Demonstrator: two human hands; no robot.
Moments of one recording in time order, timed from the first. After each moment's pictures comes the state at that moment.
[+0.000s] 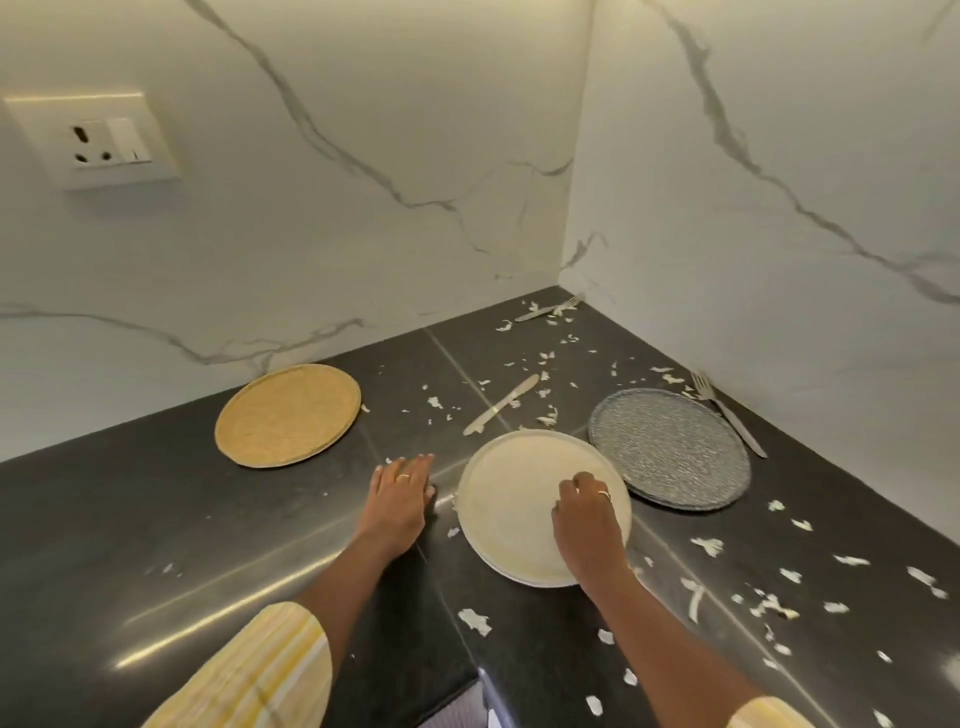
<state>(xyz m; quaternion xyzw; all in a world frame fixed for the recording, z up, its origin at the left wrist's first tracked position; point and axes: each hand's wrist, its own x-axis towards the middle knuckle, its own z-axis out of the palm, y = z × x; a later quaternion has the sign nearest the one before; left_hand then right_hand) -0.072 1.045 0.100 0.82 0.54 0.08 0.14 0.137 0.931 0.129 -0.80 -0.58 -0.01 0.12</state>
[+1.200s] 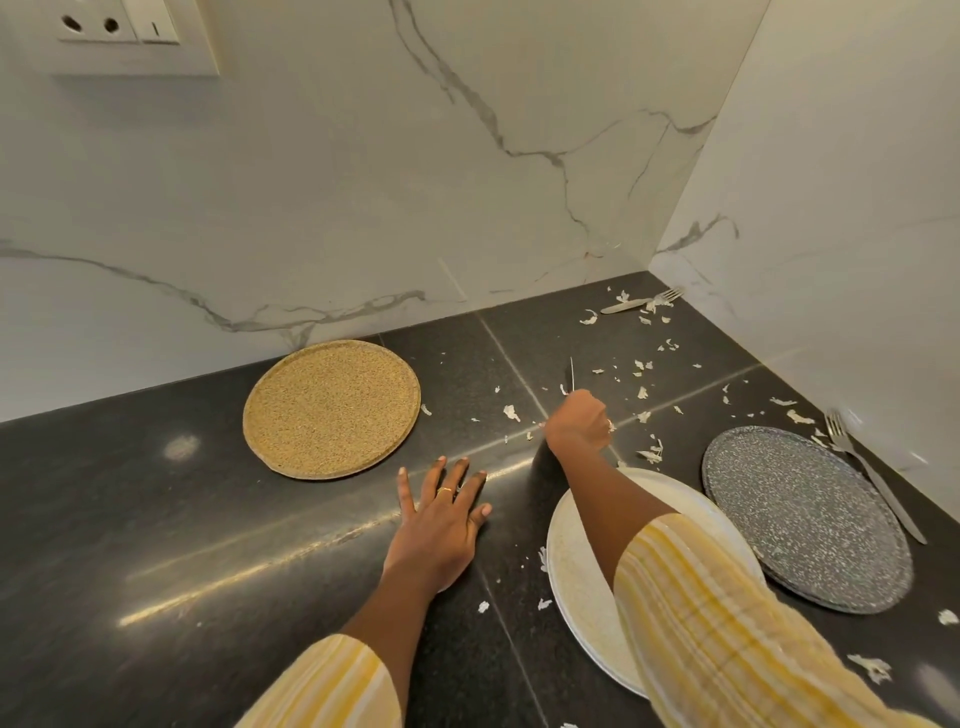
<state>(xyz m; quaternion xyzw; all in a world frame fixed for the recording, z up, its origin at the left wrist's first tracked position) -0.106 1.094 0.074 0.84 0.53 0.05 0.12 0.081 1.177 0.124 -0.92 -0.32 0.15 0.18</state>
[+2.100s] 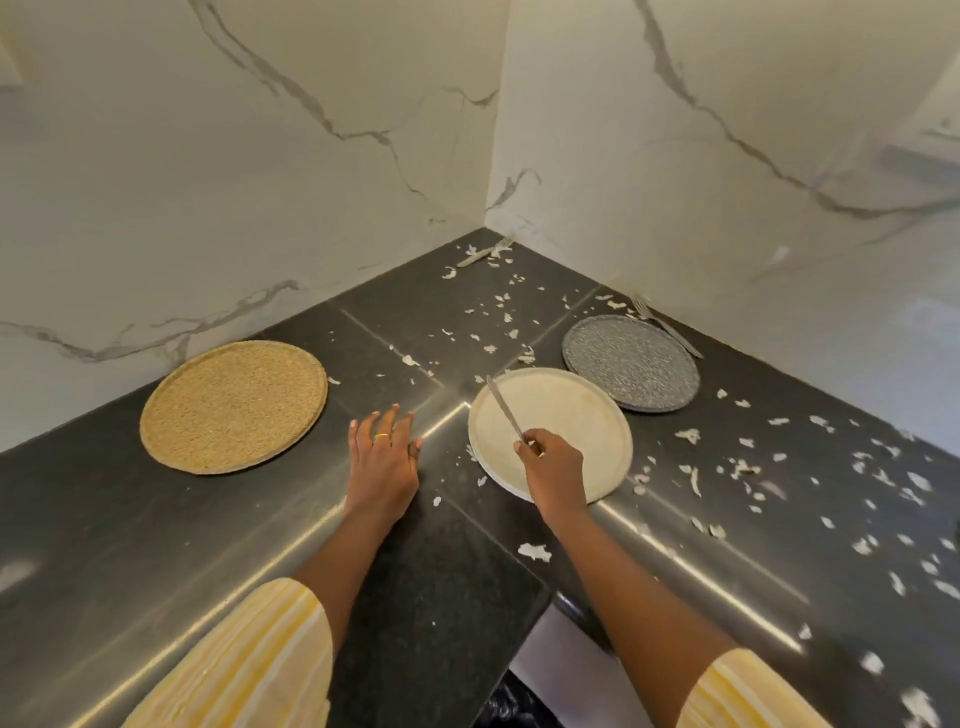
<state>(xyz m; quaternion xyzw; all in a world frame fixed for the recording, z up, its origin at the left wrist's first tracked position) -0.116 1.070 0.089 0.87 0.45 0.16 0.11 0.037 0.944 0.122 -0.86 -0.30 0.14 0.40</state>
